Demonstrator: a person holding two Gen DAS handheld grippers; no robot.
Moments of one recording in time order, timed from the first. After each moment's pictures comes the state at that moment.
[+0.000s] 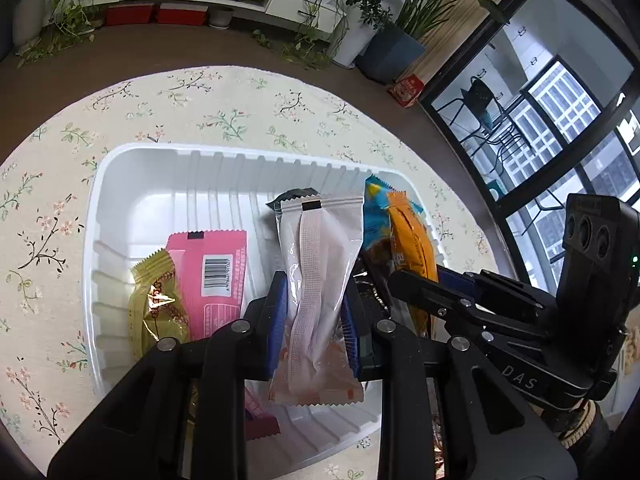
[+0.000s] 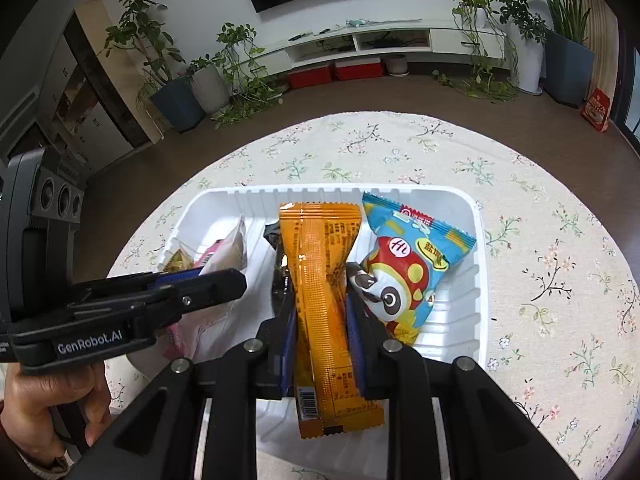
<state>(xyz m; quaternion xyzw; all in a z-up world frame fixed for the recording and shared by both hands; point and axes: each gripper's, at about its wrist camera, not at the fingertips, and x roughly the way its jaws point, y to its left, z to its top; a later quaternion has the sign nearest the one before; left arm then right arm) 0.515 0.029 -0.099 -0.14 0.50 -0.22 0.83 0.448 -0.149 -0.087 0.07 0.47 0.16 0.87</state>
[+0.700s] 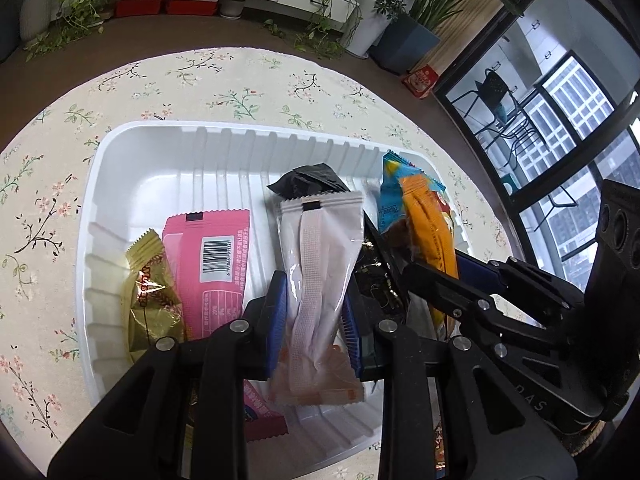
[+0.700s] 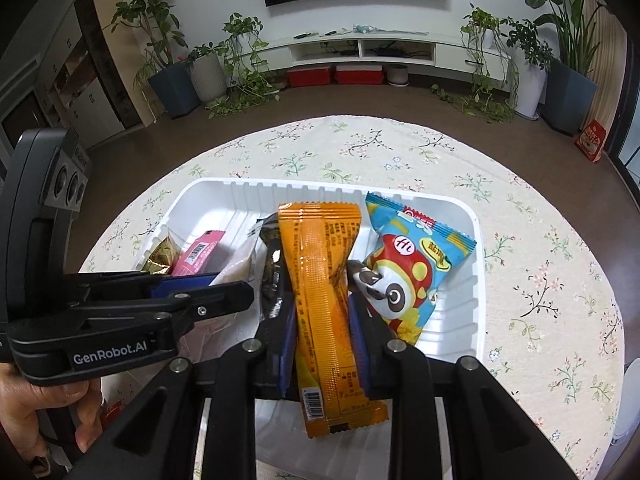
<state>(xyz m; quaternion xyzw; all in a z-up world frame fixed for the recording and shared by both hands) 0.510 0.022 -0.113 -0.13 0.52 -0.20 0.82 0.442 -0.126 -0.086 0.01 0.46 0.14 0.88</state>
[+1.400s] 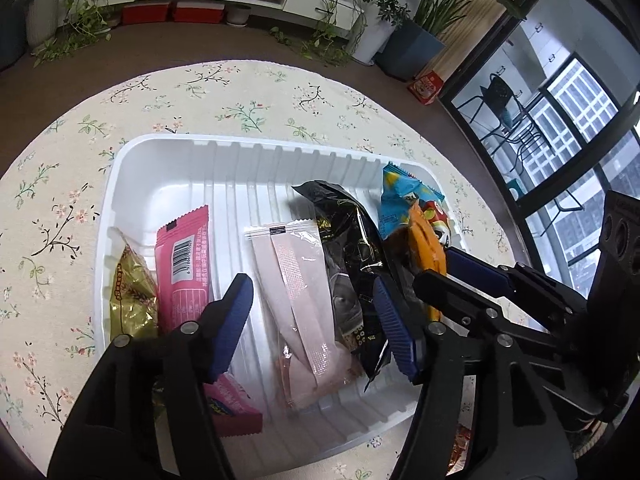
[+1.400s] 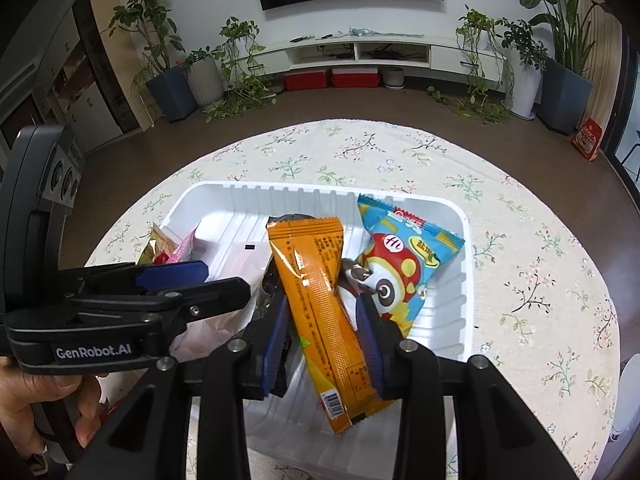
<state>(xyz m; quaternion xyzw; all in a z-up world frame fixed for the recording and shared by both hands) 0.510 0.019 -0.104 -0.13 0.51 -0.19 0.83 0.435 -0.134 -0.077 0.02 0.45 0.14 0.88</state>
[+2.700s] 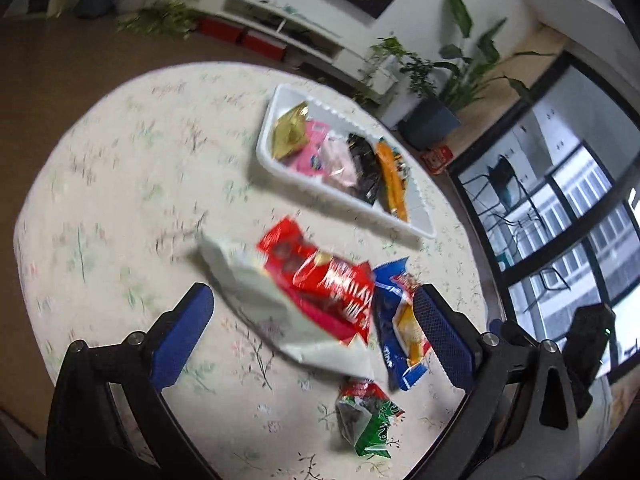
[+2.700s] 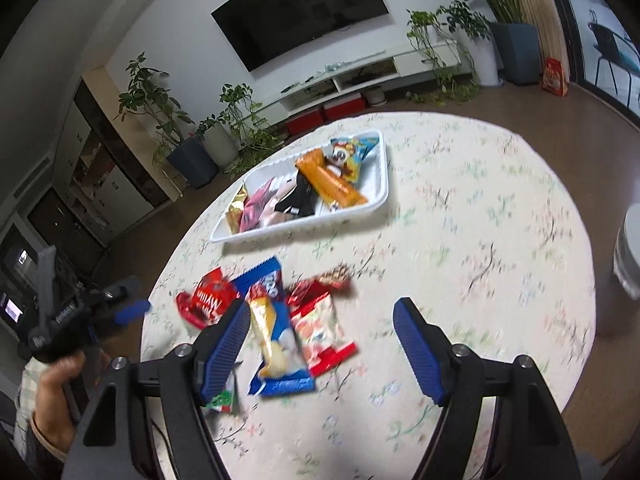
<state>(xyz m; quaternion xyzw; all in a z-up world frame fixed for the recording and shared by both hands) 0.226 0.110 -0.069 -0.25 0.43 -0.10 0.86 0.187 -0.215 -0.059 0.18 0.39 0.15 0.89</state>
